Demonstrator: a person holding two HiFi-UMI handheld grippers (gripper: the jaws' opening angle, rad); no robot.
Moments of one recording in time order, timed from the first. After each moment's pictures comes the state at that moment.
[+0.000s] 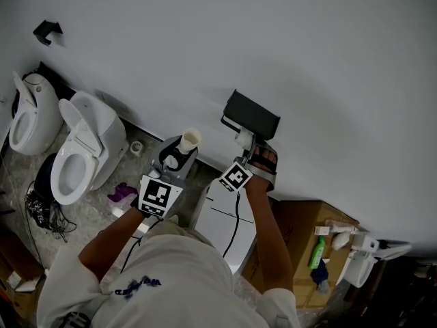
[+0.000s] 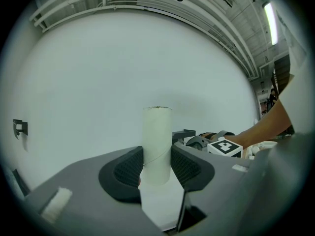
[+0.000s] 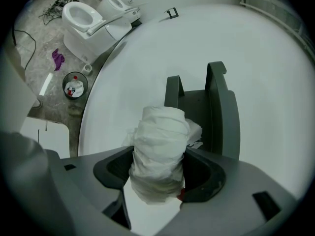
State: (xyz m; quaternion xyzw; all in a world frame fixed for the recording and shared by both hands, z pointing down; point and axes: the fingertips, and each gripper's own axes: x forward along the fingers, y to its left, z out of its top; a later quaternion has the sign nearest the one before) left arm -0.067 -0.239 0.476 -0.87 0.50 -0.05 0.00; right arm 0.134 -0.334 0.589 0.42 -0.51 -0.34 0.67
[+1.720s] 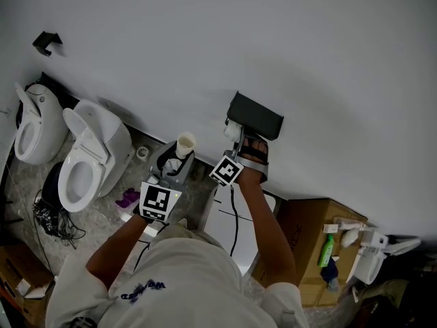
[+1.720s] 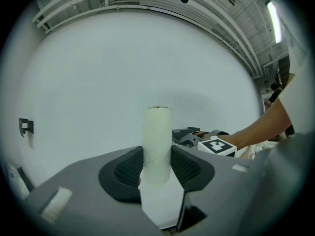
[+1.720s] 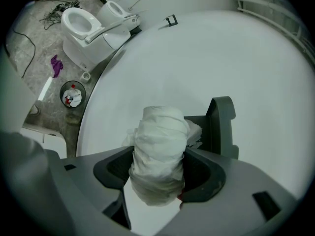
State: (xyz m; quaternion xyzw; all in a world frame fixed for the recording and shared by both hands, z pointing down) left arm -0.089 -0.237 0.483 -0.86 0.52 -0.05 -0.01; right arm 0.073 -0.354 0.586 0.41 -0.53 -0.36 0.65
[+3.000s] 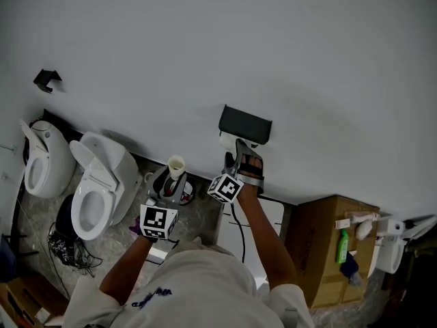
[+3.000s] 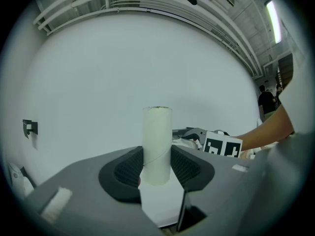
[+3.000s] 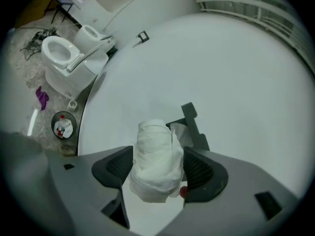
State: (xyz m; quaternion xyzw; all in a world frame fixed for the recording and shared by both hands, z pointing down) left arm -0.109 -0.208 0.483 -0.85 0.52 -0.06 -0.01; right arm 0.055 -0.322 0.560 0.49 -0.61 -0.32 0.53
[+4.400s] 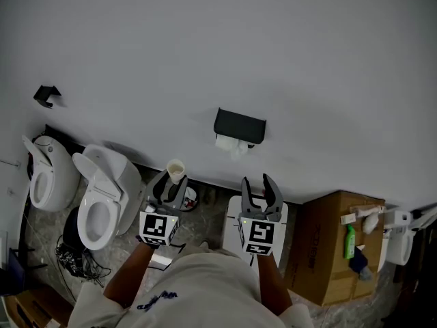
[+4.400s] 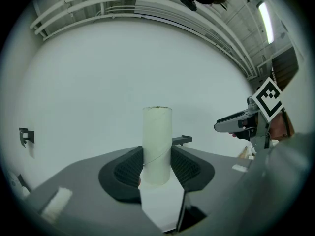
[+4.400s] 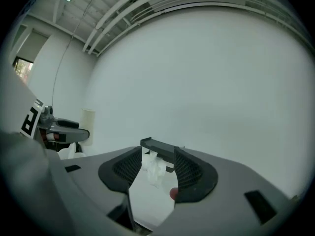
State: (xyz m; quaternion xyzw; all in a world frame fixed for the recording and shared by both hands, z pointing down) left arm -0.097 -0.197 0.447 -0.86 0.51 -0.04 0.02; right arm 0.105 -0.179 0.422 0.64 -0.76 -0.02 0.12
